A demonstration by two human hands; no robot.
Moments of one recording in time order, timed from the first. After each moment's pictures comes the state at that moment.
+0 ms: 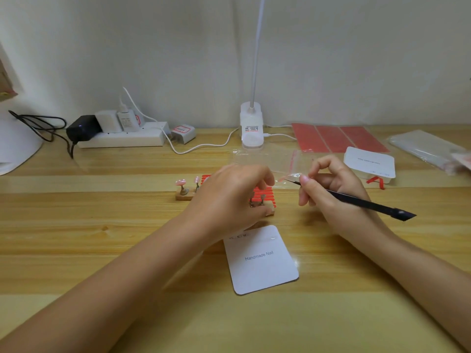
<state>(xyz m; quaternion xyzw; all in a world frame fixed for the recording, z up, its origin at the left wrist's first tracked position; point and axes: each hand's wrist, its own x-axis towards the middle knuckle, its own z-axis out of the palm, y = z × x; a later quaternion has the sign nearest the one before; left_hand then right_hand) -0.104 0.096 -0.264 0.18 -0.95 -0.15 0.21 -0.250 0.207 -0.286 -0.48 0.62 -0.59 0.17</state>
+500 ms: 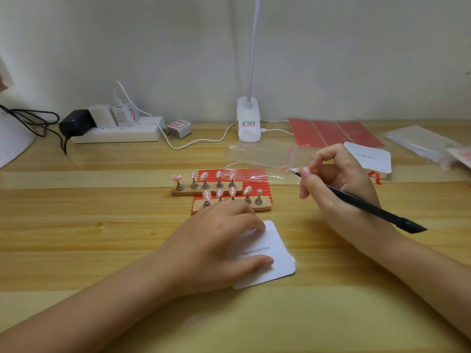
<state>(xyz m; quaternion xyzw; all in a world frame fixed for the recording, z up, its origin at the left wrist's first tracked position) -0.060 0.115 -0.283 0.10 -0.97 -0.15 0.13 -0.241 0.217 -0.278 -0.54 0.60 -0.59 0.09</state>
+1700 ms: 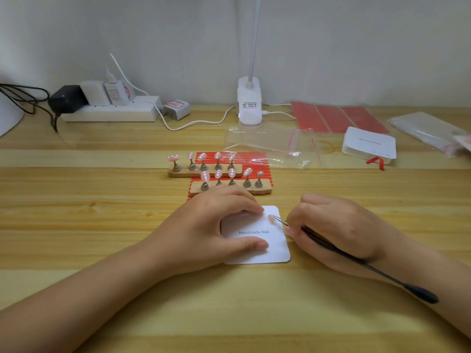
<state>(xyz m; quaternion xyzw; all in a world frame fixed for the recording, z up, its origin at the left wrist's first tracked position) -0.059 0.110 -0.297 0.09 -0.94 -0.28 0.19 -0.236 0.238 -0.298 -0.79 0.54 -0.27 -0.09</state>
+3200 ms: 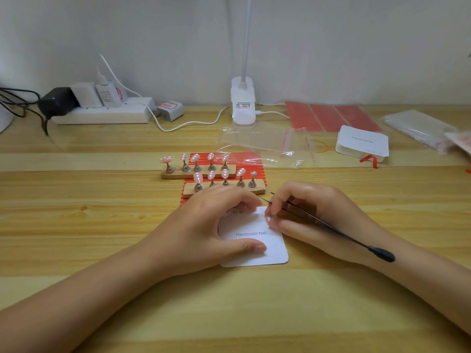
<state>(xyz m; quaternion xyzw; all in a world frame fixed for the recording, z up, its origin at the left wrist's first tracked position) -0.063 0.111 -0.297 0.09 -0.93 -0.29 0.18 -0.232 0.233 -0.291 -0.65 0.64 -0.38 0.18</state>
